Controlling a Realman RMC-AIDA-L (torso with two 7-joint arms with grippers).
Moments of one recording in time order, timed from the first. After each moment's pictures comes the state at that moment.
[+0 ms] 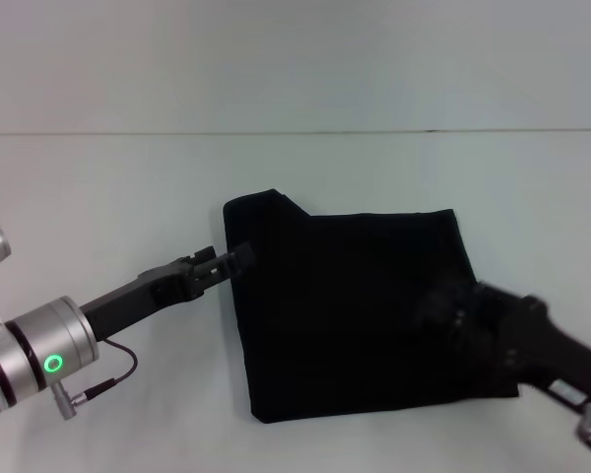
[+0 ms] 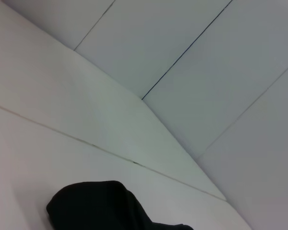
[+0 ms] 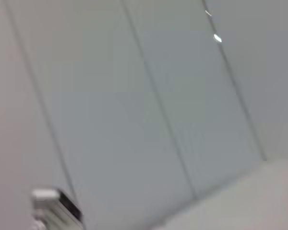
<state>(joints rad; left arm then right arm) -0.55 -2.16 0.22 0.34 2.06 1.34 -1.51 0.42 2.09 -0.41 -0.08 -1.82 -1.62 0.81</state>
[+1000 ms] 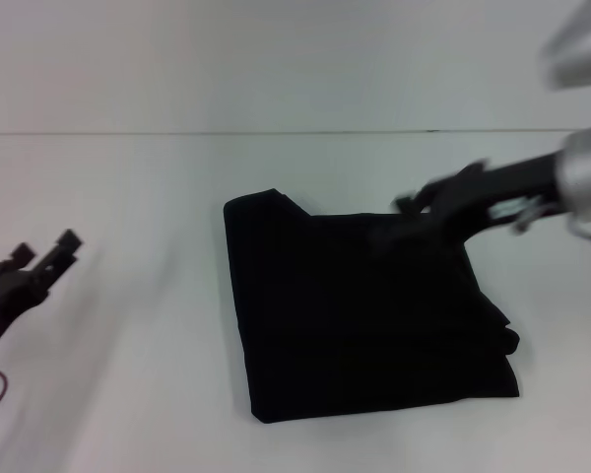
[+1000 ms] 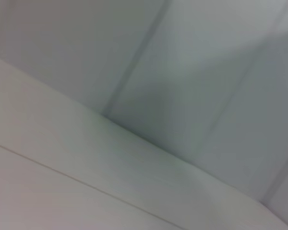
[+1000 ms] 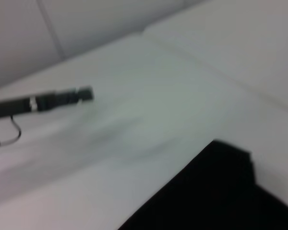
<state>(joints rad) -0.40 -2.17 -0.20 0.32 1.98 1.31 -1.13 0.58 2.09 -1.19 -1.37 -2.22 -1.44 2.27</state>
